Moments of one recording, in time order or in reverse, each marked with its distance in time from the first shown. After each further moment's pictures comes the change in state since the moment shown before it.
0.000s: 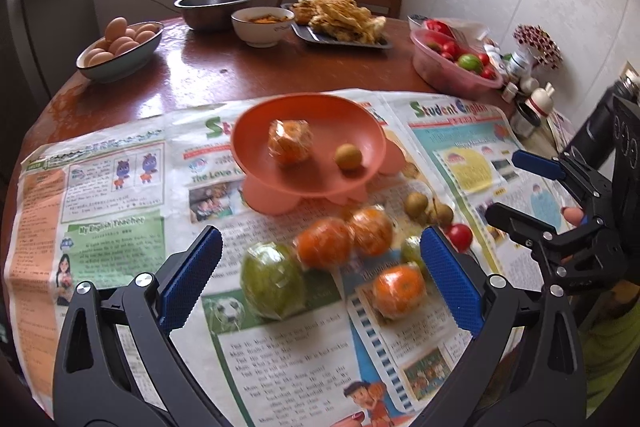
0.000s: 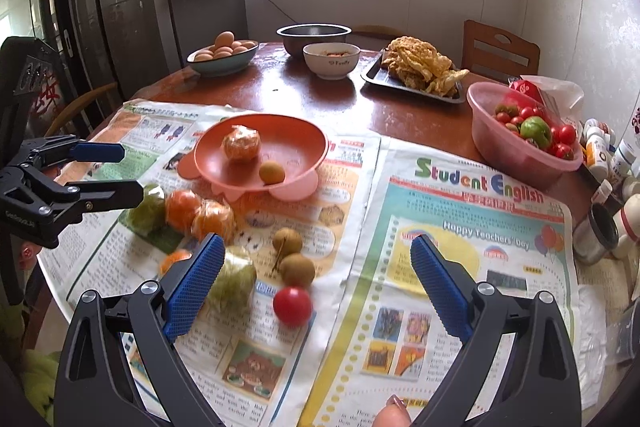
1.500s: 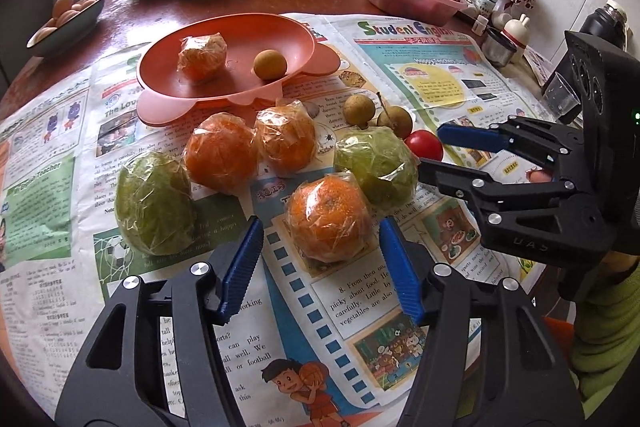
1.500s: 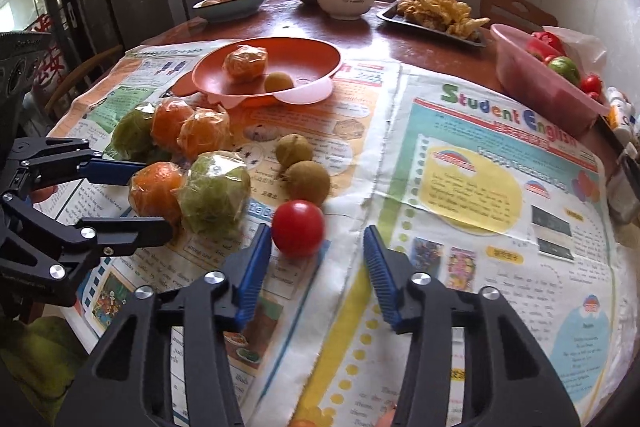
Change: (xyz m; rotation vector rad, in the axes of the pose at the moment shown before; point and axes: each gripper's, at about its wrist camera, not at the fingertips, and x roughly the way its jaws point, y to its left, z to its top) left arm 0.047 -0.047 -0.051 0.083 0.118 -0.068; right arm 0.039 0.005 -0.048 -0.027 0.125 0.051
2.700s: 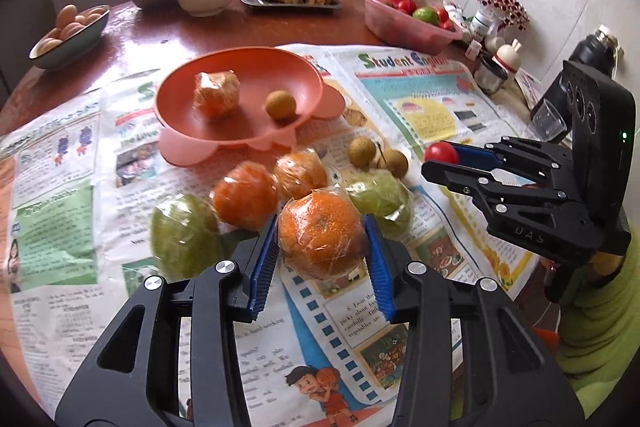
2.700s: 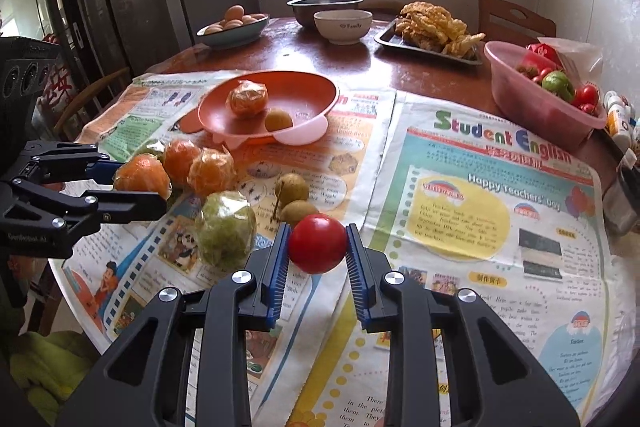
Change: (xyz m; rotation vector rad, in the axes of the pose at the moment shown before) left arm -0.026 0.013 0.018 -0.019 -0.053 -0.036; right arm -0.021 -0.012 0.016 0.033 -0.069 0.029
